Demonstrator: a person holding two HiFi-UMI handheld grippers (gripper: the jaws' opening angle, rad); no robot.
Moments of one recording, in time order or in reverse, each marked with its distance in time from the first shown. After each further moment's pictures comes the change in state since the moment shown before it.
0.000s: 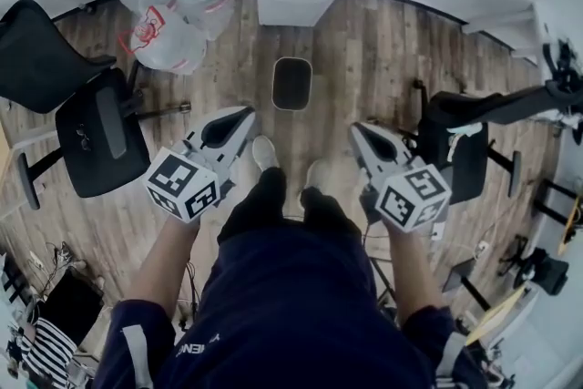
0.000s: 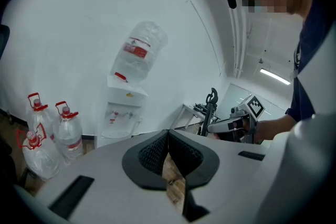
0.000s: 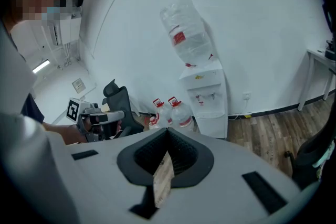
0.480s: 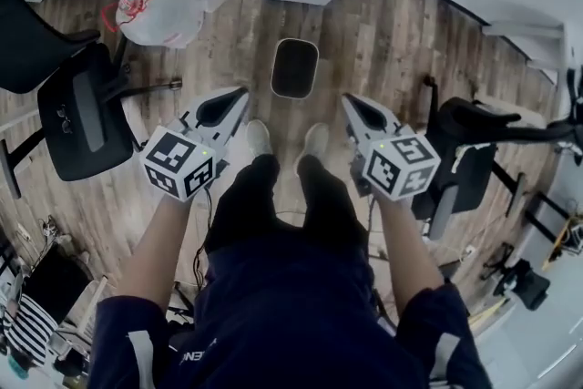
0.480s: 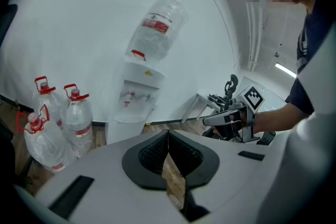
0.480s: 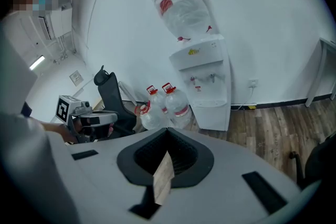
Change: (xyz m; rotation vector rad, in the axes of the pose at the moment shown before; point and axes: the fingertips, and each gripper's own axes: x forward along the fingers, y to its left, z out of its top) left arm 0.069 0.081 -0.073 -0.062 0.108 0.104; right arm 0.119 -0.080 -0.031 0.005 0.140 0.009
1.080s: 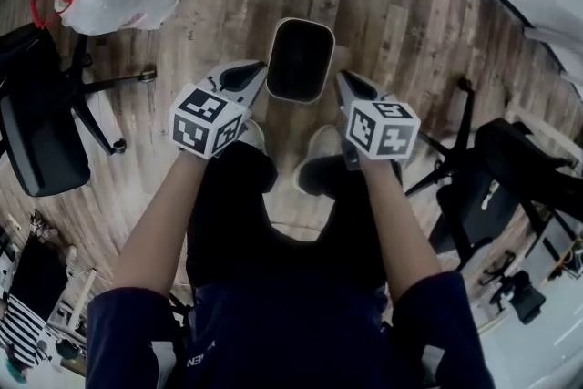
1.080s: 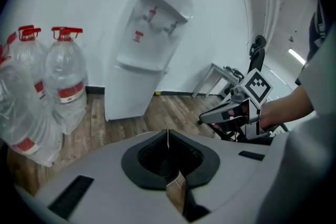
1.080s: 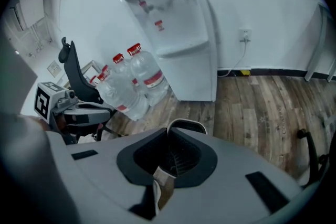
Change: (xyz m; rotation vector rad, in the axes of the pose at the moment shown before) left arm 0.223 0.130 -0.224 -0.027 0.229 0.032; right arm 0.232 -0.184 -0.180 0.077 0.207 -0.132
